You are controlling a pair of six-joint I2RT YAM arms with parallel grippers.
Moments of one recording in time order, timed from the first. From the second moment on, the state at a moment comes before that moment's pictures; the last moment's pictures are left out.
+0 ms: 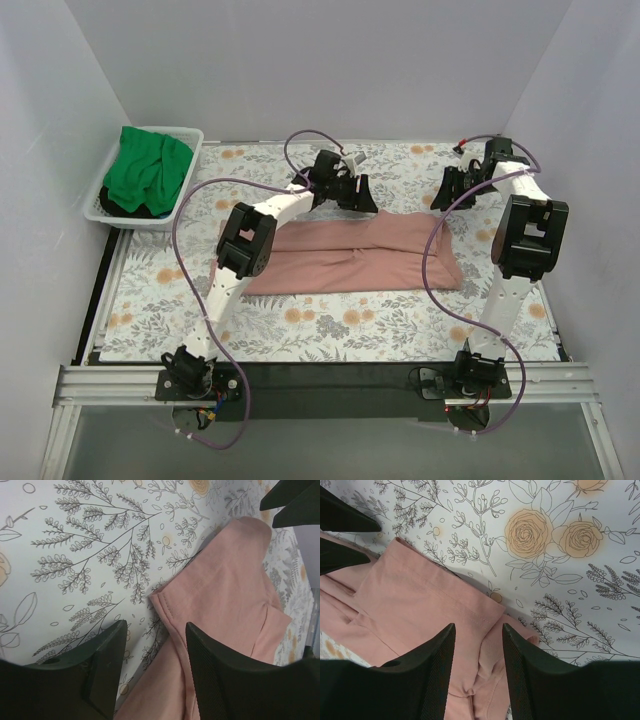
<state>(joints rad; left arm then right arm) -0.55 2.58 2.08 -0.13 0.66 -0.38 -0.16 2.12 1.69 -0.77 -0.64 -0.16</state>
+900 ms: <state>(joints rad) -0.61 2.66 2.15 -0.03 0.69 -0.47 -0.16 2.13 1.59 -0.77 -0.62 -0.10</state>
